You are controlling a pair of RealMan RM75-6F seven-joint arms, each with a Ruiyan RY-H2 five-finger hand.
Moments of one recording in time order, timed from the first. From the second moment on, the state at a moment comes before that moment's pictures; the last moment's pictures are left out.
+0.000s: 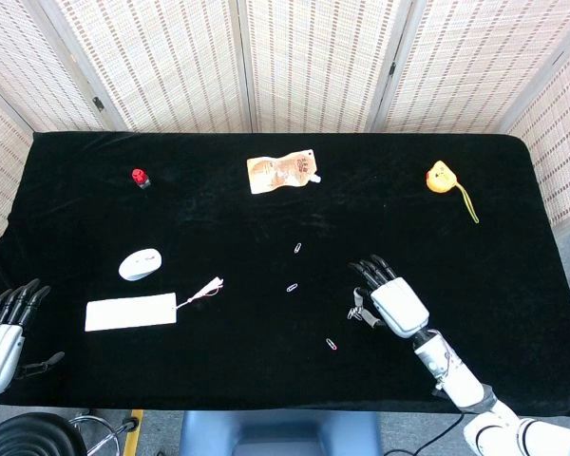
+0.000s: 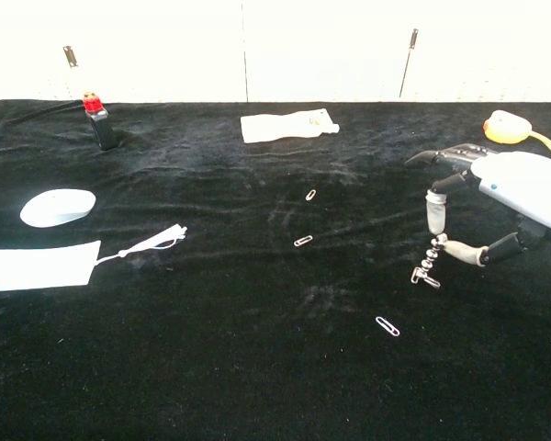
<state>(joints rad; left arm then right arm) -0.10 -1.11 -0.01 -1.54 1.56 1.48 -0.10 0.50 -1.56 -0.02 -1.23 -1.61 1.26 0.05</state>
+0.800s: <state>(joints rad) -0.09 -1.11 -0.01 -1.54 1.56 1.49 -0.12 0.53 -1.51 -0.04 -1.38 -1.69 1.25 0.11</state>
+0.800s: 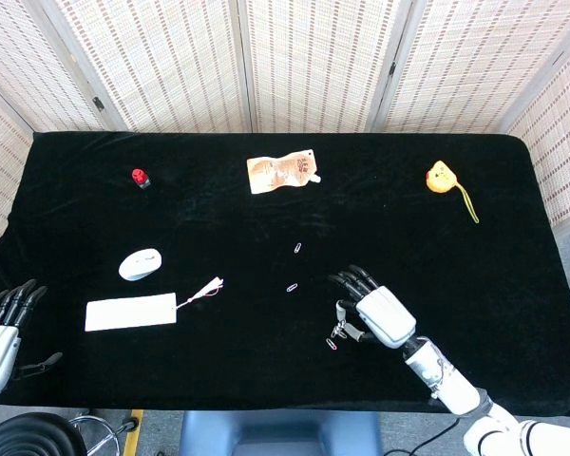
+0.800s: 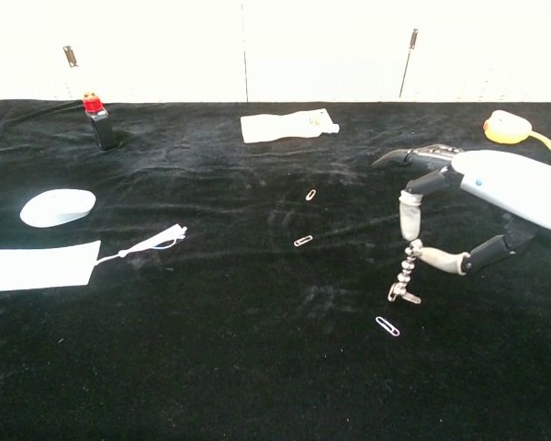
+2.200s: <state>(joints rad) -0.06 -1.09 -0.01 -1.53 1.58 1.55 -0.18 0.53 -1.55 -0.07 -1.37 -1.76 1.25 0.07</state>
